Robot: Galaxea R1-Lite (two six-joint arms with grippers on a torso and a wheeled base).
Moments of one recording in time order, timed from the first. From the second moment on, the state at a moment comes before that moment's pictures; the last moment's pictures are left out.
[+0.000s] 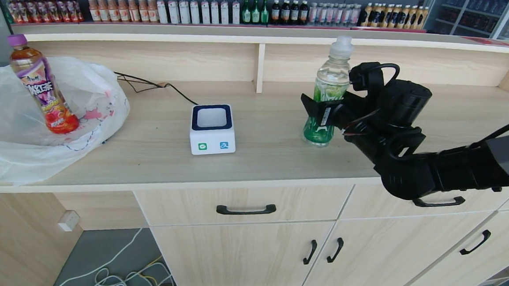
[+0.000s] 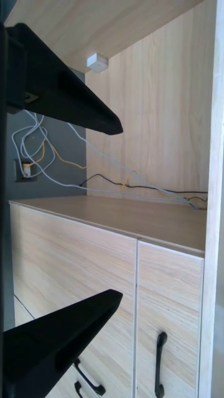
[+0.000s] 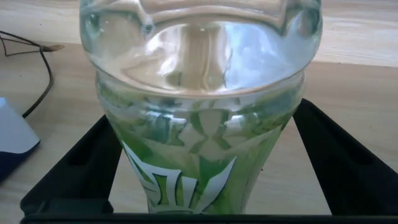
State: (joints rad) left arm 0.00 0.00 0.00 0.00 0.00 -0.01; right arm 0.40 2.08 -1.34 -0.96 -0.08 -0.07
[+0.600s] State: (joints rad) left arm 0.00 0.00 0.00 0.00 0.00 -0.01; right arm 0.40 2.10 -1.36 -0.96 -0.07 -0.07
